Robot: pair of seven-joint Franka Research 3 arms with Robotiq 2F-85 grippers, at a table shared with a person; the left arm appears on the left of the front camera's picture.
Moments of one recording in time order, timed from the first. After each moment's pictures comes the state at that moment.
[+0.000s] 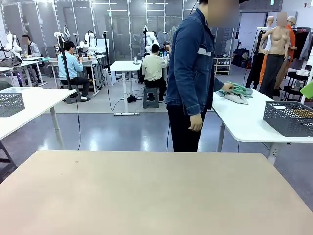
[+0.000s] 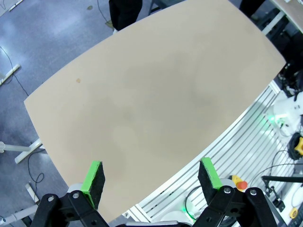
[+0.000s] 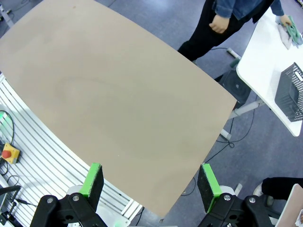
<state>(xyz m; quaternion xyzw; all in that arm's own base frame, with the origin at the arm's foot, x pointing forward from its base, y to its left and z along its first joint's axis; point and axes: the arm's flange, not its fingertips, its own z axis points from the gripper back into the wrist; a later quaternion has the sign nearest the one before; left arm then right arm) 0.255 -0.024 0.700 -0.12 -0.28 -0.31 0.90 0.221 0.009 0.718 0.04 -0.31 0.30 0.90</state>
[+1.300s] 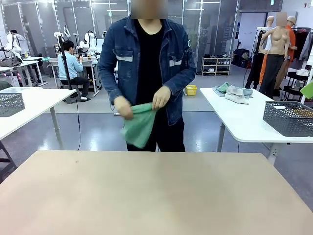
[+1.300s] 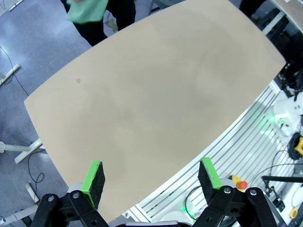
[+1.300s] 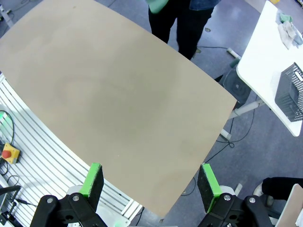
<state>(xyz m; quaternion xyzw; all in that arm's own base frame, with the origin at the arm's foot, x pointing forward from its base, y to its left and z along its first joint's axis) 0.255 -0.024 0.700 -0.12 -0.28 -0.31 0.90 0.221 0.009 0.718 0.04 -0.31 0.30 0.90</state>
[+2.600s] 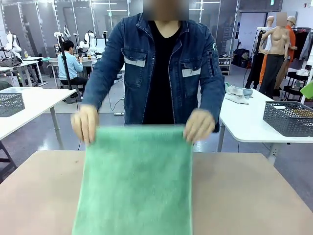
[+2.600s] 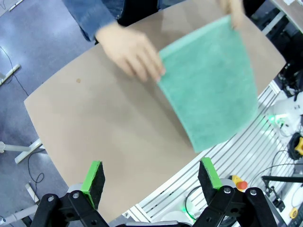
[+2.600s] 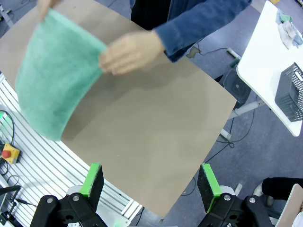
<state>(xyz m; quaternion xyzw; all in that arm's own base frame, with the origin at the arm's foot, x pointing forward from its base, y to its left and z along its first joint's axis) 0.255 -0.024 0.700 -0.12 -0.28 -0.31 0.90 0.221 0.009 0.718 0.04 -0.31 0.30 0.90</state>
